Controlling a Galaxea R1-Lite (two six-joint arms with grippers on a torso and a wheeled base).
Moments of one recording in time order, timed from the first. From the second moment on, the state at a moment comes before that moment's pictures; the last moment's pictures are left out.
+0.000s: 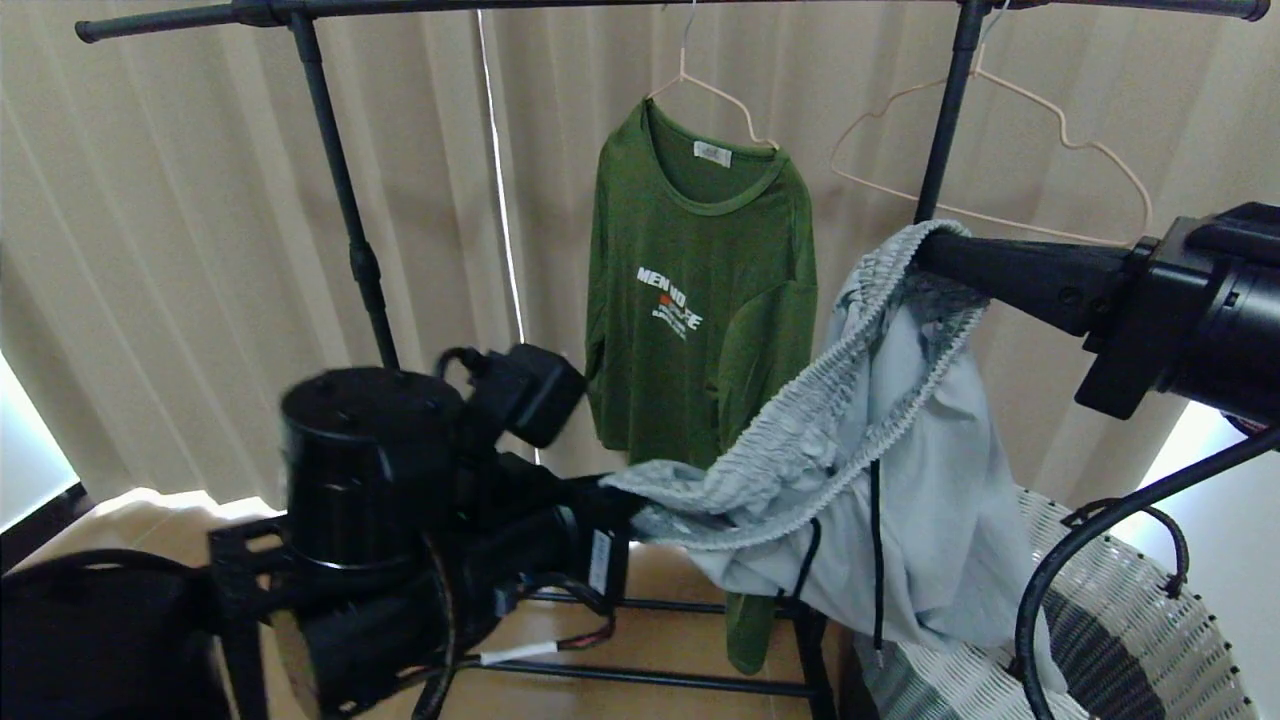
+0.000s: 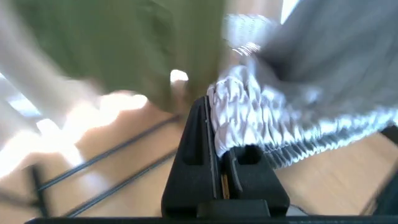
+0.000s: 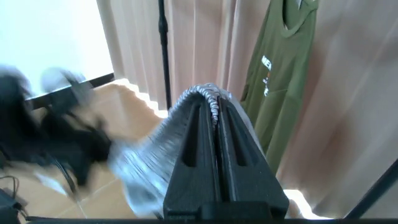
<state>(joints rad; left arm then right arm) -0.78 1.62 -0.70 -0.62 0.07 -0.09 0.67 1.29 -0.92 -0.35 0.01 0.08</state>
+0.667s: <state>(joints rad) -0.51 1.37 -1.17 -0.40 0.07 0.00 0.52 1.41 -1.18 -0.47 0.04 0.09</state>
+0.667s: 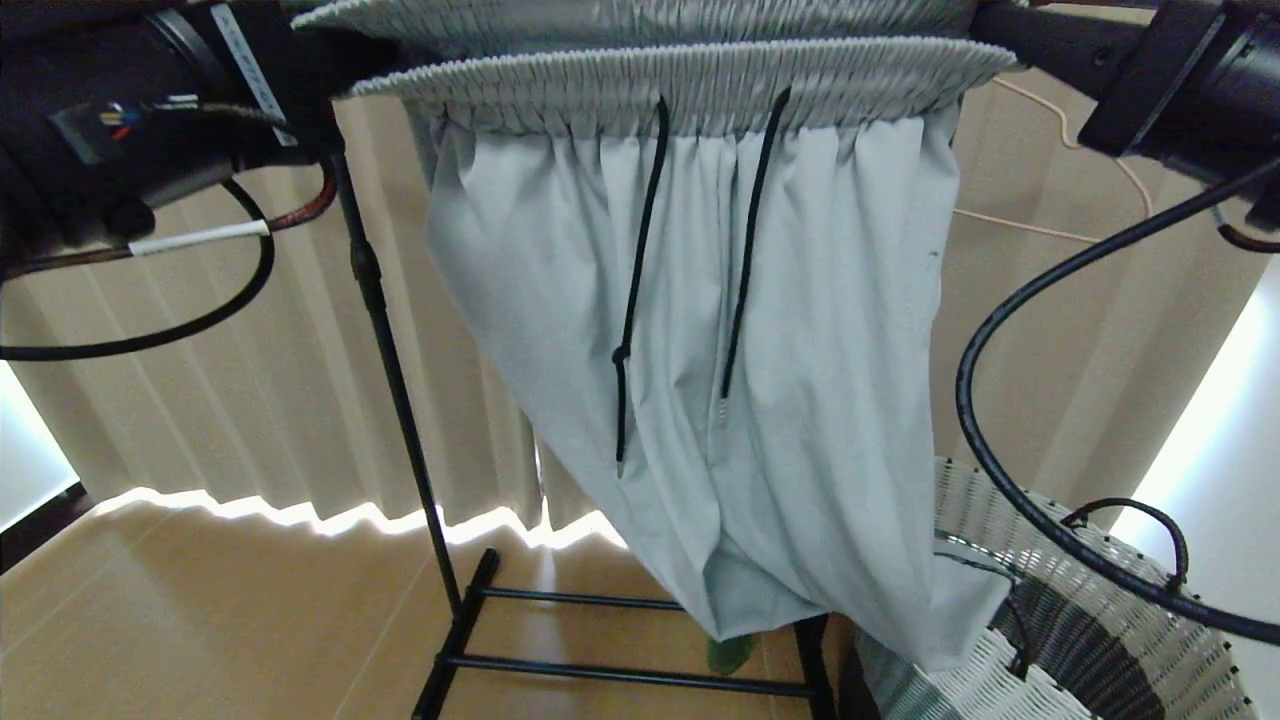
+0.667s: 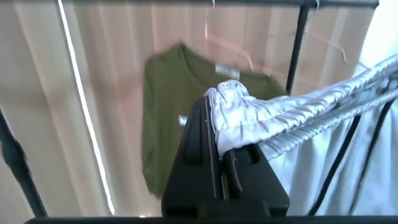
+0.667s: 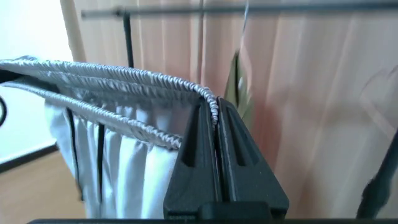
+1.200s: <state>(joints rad) -0.52 1.43 -1.11 -0.41 0.08 0.06 0.49 1.41 -1.09 -0.46 0.04 0.08</state>
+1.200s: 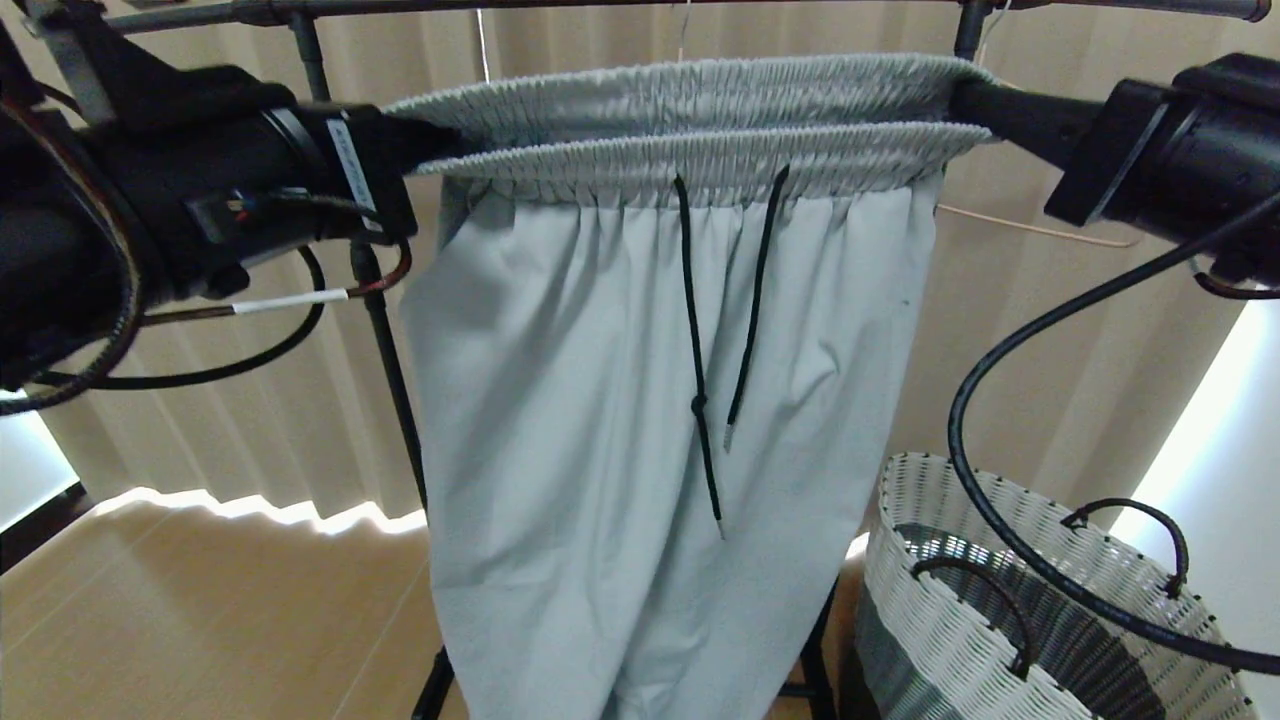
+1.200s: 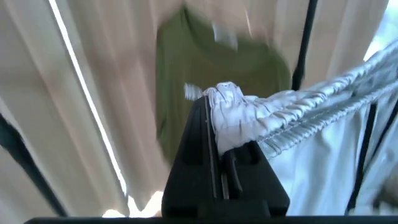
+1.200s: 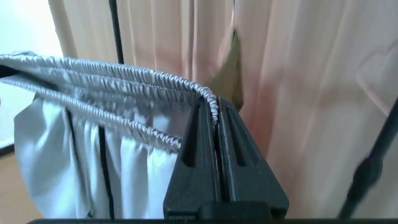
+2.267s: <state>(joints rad) -0.63 1.61 -1.13 -0.51 0.21 0.13 0.42 1.30 -0.91 -0.46 0.05 0.06</state>
